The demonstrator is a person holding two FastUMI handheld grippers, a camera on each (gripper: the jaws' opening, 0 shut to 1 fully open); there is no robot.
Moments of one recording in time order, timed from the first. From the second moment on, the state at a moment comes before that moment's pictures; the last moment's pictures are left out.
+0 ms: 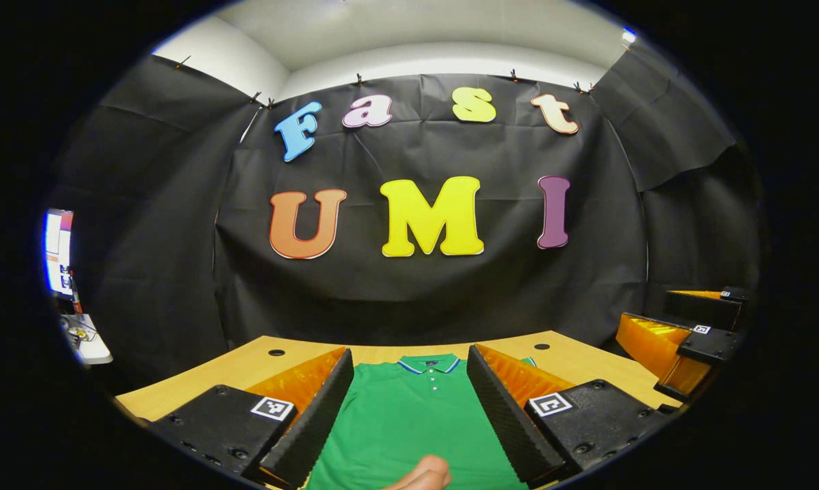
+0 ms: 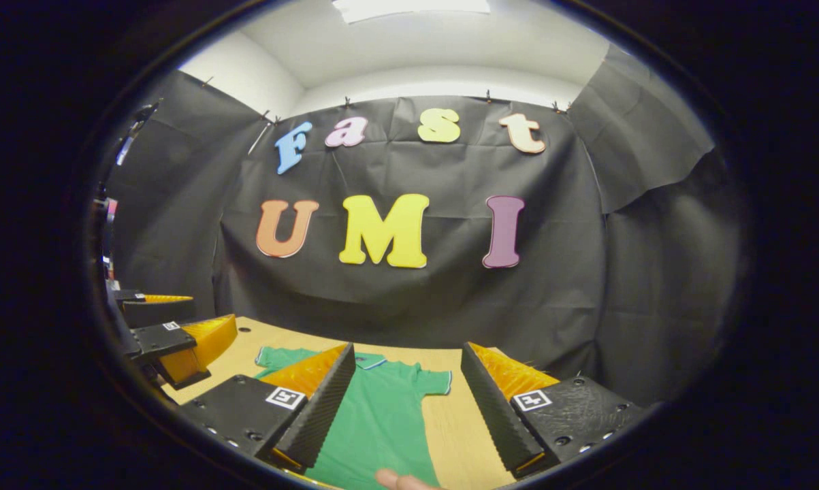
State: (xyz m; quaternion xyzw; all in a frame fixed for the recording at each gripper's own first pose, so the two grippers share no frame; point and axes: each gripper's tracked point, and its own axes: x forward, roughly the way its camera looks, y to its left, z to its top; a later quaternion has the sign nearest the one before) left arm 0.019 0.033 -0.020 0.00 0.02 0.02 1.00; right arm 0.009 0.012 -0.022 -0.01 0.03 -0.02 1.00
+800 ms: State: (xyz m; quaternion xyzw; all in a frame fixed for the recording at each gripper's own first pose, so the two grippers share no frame) left arm 0.037 0.054 -0.055 0.01 0.06 0.05 1.00; right arm 0.175 -0.079 -0.095 0.00 0.11 -0.09 0.99
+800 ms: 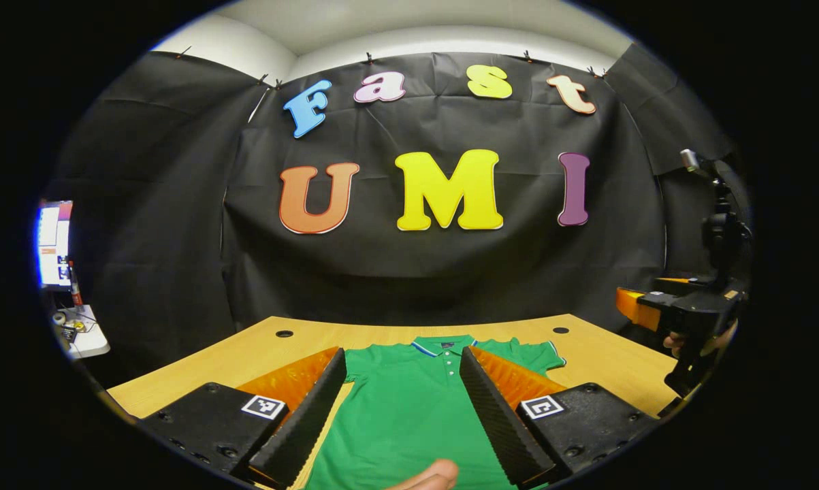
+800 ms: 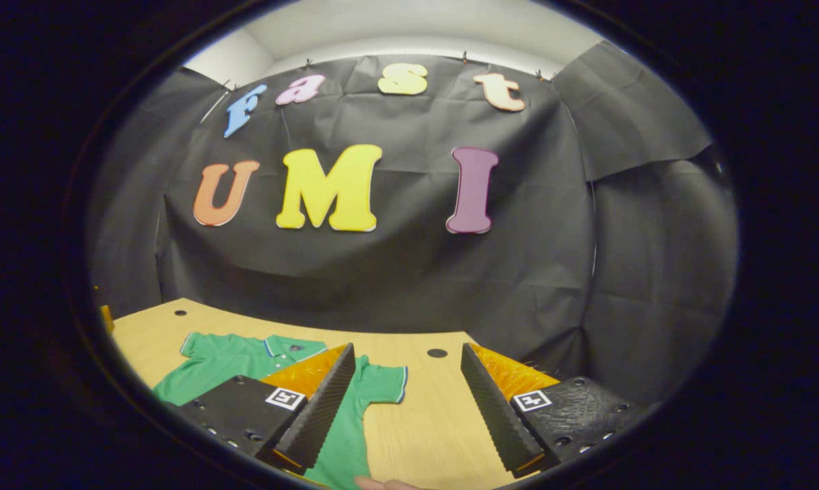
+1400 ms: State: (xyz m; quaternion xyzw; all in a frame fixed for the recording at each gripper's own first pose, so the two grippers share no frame) left arm 0.050 0.062 -0.088 0.03 0.10 0.07 0.99; right arm 0.327 -0.098 -0.282 0.00 0.35 -0.05 0.94
